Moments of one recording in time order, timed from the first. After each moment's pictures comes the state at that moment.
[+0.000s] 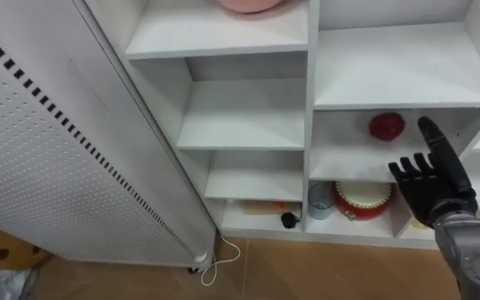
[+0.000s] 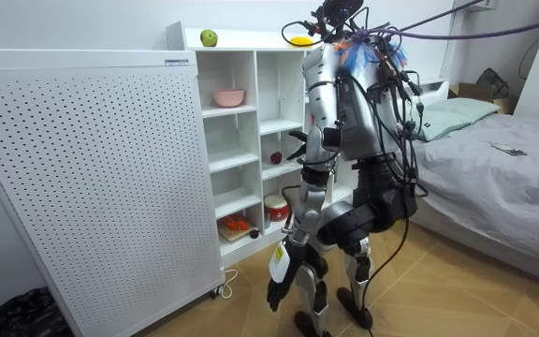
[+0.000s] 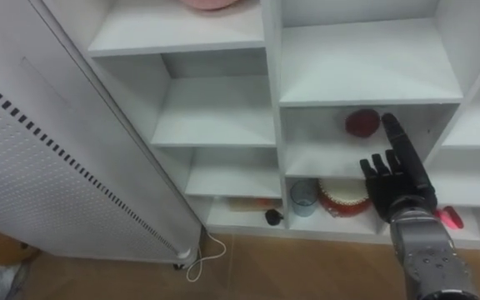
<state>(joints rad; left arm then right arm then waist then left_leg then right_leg) 0.02 0.22 -0.34 0.97 0.11 0.11 0.22 -0.84 -0.43 -0.10 1.04 1.59 -0.05 -0.06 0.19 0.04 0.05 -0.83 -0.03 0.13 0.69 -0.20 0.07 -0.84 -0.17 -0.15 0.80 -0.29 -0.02</state>
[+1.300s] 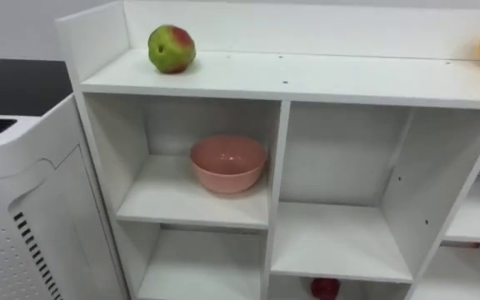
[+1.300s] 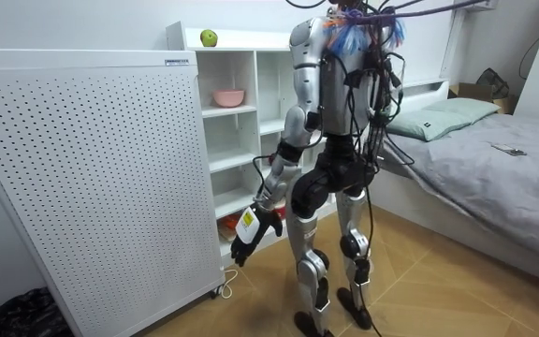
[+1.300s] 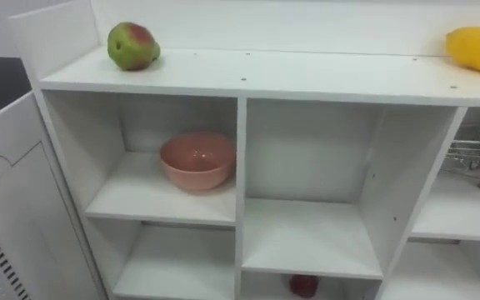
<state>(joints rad) 0.19 0.22 0.08 1.06 0.21 0.06 0.21 0.07 -0.31 -0.01 1.32 1.07 0.08 0.31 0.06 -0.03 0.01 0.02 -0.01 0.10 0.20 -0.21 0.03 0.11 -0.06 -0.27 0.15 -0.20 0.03</state>
